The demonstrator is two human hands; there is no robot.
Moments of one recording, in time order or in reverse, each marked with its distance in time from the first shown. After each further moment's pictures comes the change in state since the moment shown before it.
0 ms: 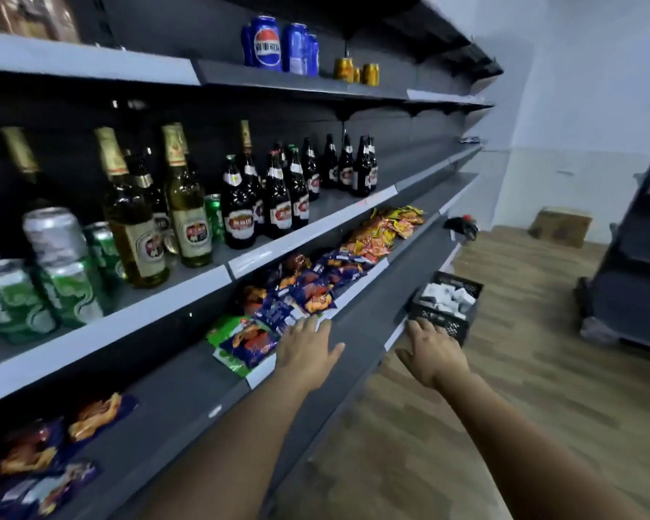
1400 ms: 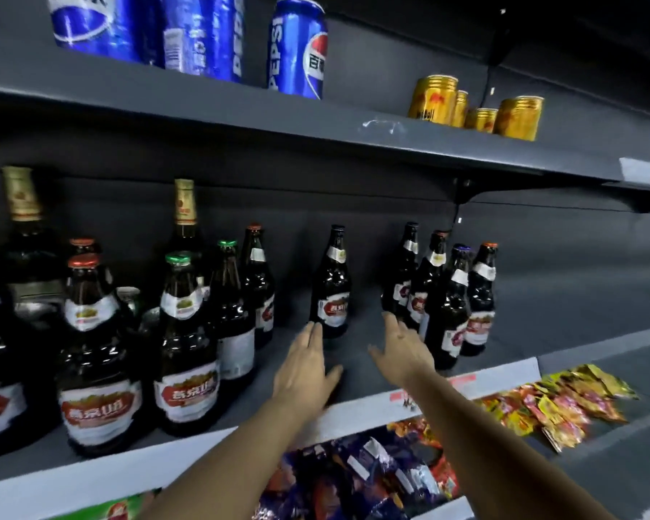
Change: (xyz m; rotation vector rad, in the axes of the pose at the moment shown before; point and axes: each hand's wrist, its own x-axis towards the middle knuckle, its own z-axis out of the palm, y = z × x) left_hand 0.621 -0.026 0.002 -0.334 0.431 -0.565; right_hand 0.740 -0.004 -0.057 0.253 0.093 -0.605
